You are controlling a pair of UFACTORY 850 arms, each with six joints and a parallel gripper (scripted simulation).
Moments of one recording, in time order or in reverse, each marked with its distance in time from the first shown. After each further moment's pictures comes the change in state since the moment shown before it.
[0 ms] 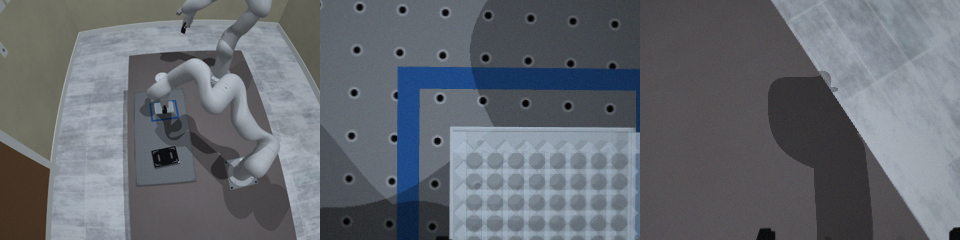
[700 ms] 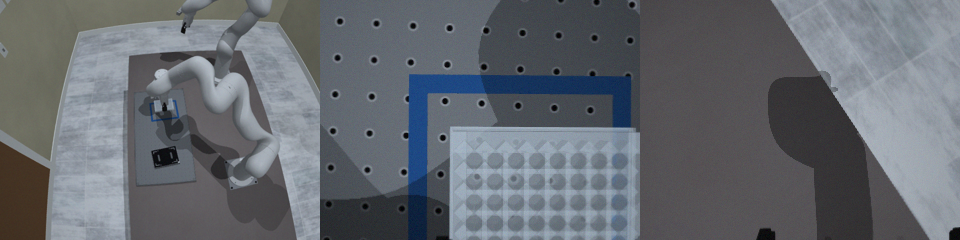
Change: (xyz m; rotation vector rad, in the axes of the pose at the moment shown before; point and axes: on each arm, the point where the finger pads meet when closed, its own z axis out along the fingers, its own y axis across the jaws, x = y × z) left arm 0.000 0.000 -0.032 0.000 0.000 0.000; right arm 0.000 0.000 0.000 0.000 0.000 0.000
